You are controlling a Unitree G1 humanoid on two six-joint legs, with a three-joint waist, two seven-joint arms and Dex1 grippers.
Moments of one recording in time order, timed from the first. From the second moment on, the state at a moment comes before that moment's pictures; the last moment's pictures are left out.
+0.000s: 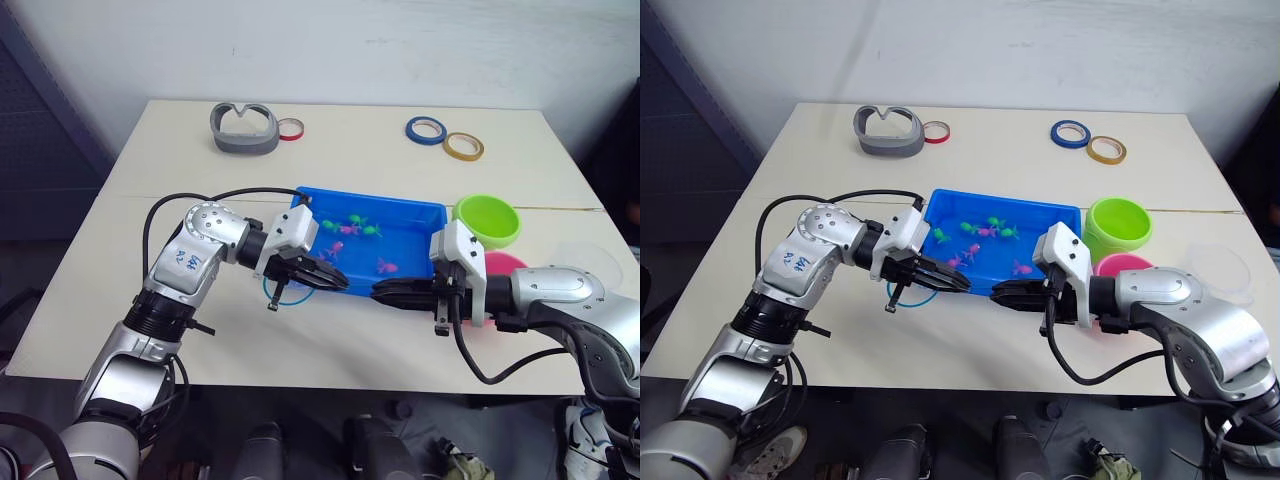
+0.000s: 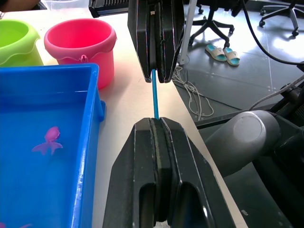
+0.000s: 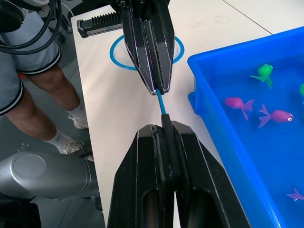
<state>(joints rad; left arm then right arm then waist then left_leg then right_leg) -0.81 0.52 -0.29 0.12 -0.29 0.32 -1.35 -0.38 -0.82 0.00 -0.54 0.74 0.87 0.86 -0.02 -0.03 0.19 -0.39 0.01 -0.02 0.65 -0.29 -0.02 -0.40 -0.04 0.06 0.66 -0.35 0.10</state>
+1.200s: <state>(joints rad) -0.64 0.89 0.06 -0.05 -0.52 0.68 -1.28 -0.32 -0.93 -0.14 -0.58 0.70 0.83 0.82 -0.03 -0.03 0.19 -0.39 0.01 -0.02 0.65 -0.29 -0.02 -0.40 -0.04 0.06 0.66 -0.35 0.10</state>
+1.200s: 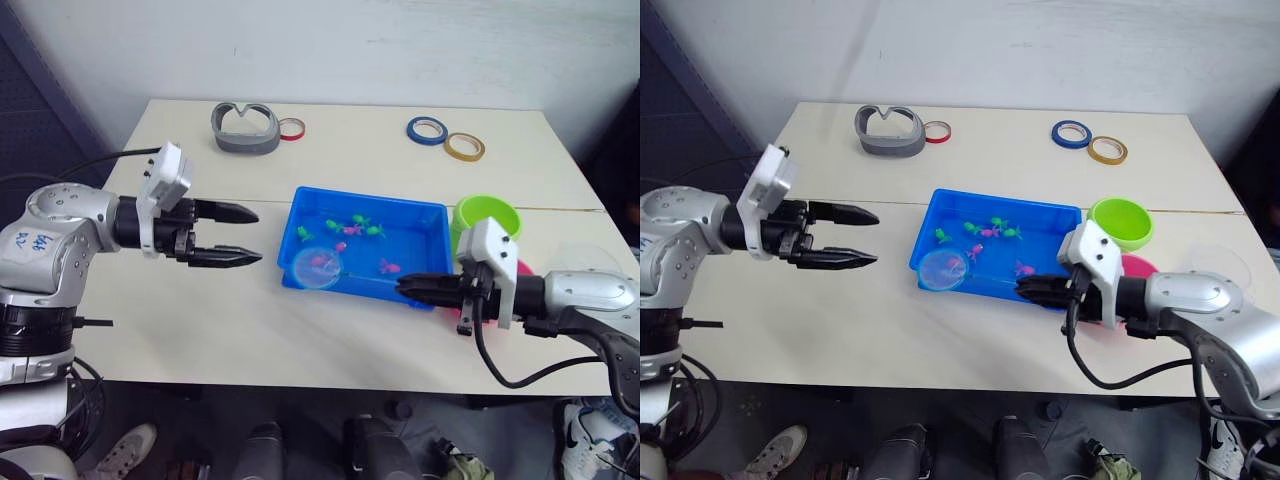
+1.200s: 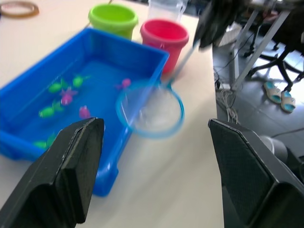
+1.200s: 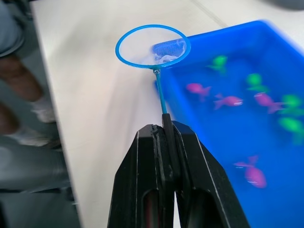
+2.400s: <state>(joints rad) -0.54 0.88 0.02 -0.07 -0.43 0.43 -1.25 -0.34 -1.11 0.06 -0.26 -0.11 0.26 0.87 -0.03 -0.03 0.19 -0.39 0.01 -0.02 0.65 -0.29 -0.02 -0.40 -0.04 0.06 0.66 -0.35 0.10</state>
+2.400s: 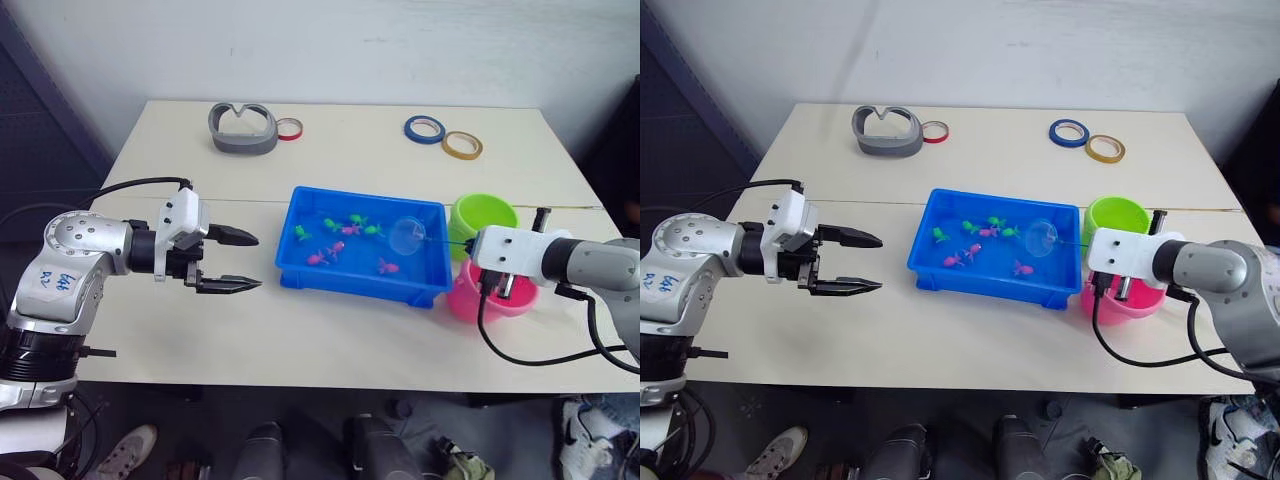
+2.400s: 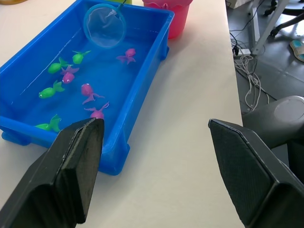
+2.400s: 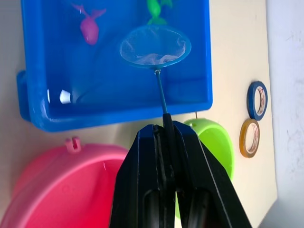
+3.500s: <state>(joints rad) -0.51 0.87 0.02 -0.12 -0.45 0.47 -1.21 -0.29 -0.90 -0.03 -0.40 0.18 0.70 0.94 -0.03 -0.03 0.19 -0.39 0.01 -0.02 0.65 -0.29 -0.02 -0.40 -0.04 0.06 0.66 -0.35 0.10</state>
